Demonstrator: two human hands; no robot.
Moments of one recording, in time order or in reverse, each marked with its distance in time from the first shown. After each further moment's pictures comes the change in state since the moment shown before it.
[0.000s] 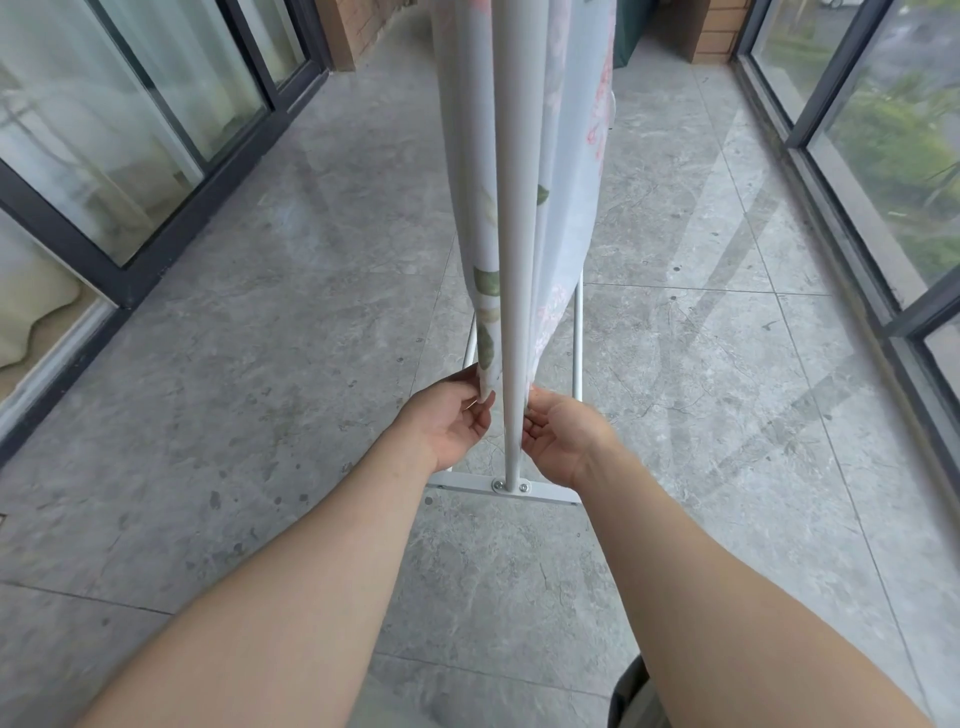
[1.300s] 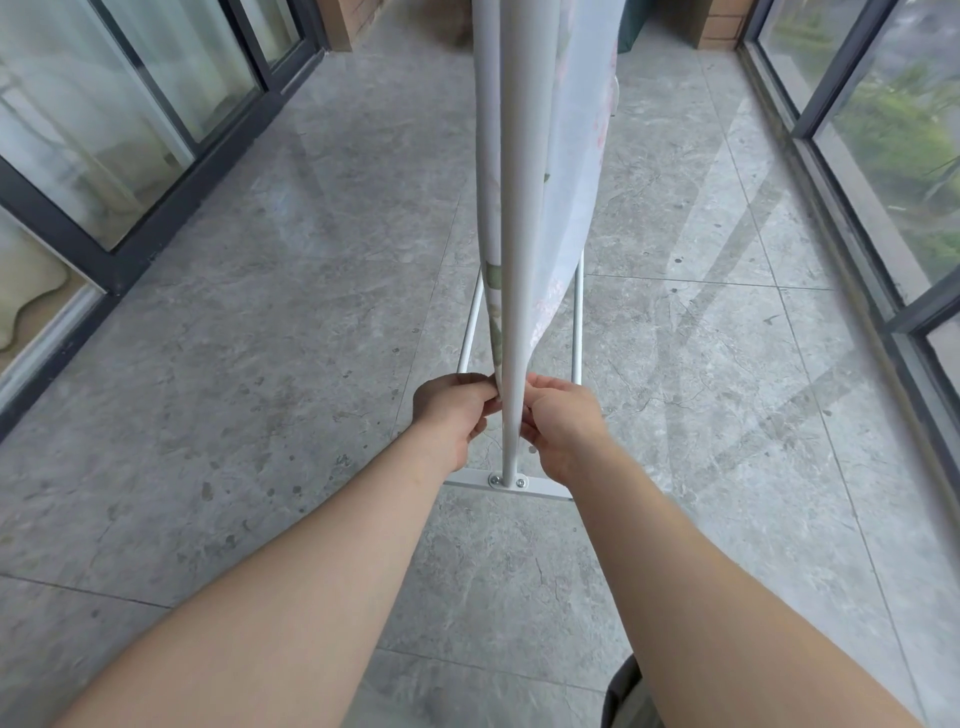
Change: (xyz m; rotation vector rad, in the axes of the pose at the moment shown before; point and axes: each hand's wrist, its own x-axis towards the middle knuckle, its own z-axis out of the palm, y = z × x) left_hand -0.015 -0.011 0.023 0.332 0.303 0.151; right_hand 0.003 0.002 0.007 -0.306 0.166 -0.168
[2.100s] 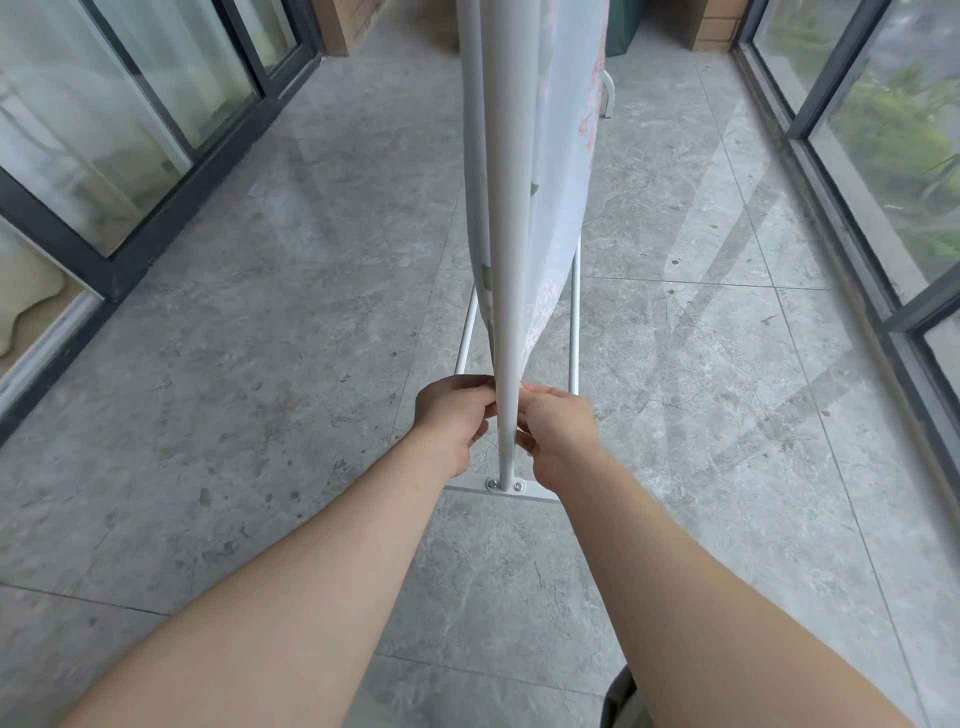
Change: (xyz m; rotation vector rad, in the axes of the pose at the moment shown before) left_hand -0.006 0.001 0.005 0.013 -0.024 0.014; right_hand 0.012 0.011 0.002 0.016 0.078 0.025
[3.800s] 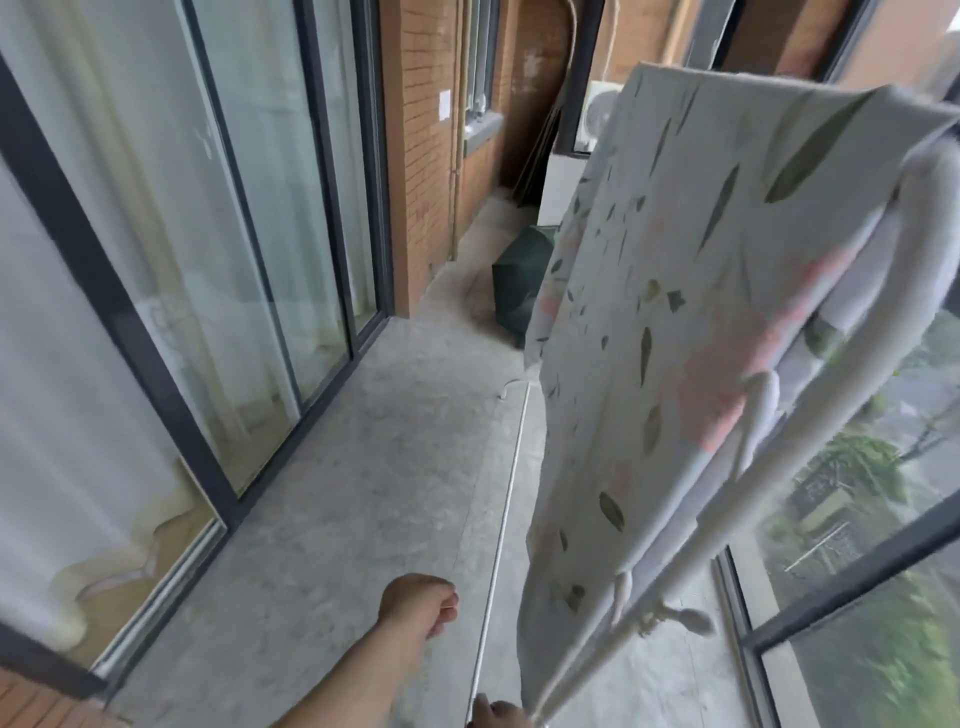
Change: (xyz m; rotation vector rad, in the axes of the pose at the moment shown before) left_hand -0.303 0.493 -0.128 0.109 0.082 -0.166; right_hand -0.409 -0.387 0.172 -0.878 -0.006 0.134
